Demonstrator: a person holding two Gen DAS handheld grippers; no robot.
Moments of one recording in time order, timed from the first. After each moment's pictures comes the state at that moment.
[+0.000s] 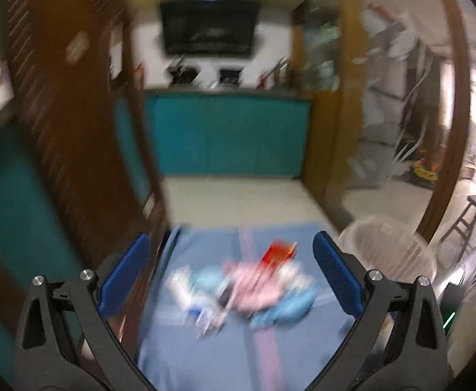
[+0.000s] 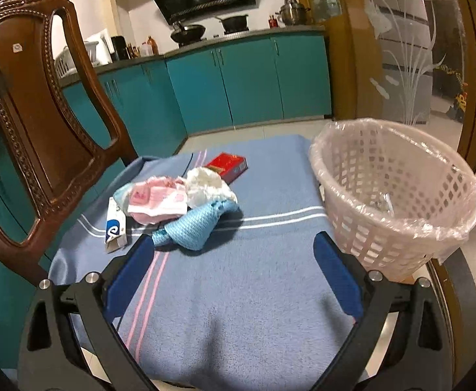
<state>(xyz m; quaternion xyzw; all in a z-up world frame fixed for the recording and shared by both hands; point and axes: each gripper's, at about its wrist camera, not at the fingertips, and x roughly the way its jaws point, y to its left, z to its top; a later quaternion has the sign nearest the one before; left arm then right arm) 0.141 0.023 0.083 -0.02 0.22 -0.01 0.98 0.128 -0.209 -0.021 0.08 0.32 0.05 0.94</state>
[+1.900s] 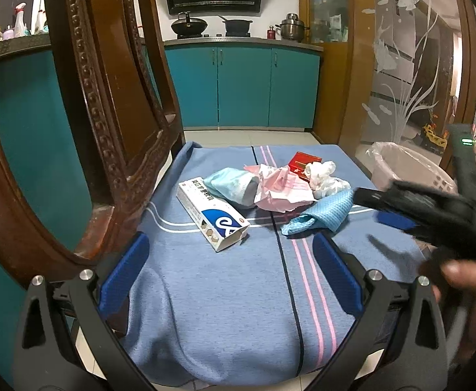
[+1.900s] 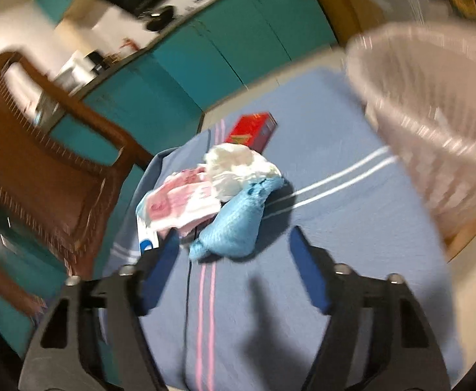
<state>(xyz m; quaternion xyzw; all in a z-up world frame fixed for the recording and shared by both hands) 0.130 0.024 -0.018 0.00 0.29 0.00 0.96 0.201 -0.202 -0.069 0.28 0.41 0.09 0.86</state>
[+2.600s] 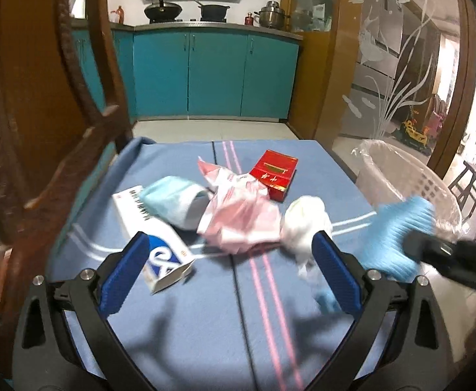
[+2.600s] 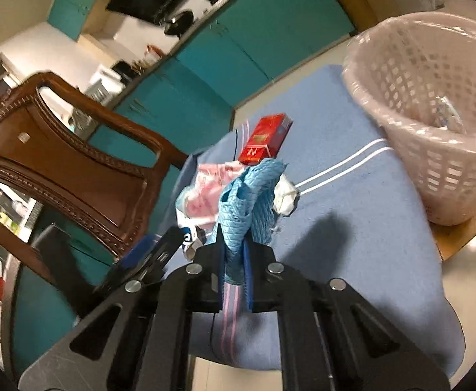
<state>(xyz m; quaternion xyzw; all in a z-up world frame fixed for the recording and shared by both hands) 0.215 -0.012 -0.041 -0.02 0.32 -0.07 0.95 0.154 -0.235 -0.038 0.31 0.39 0.16 0.85</state>
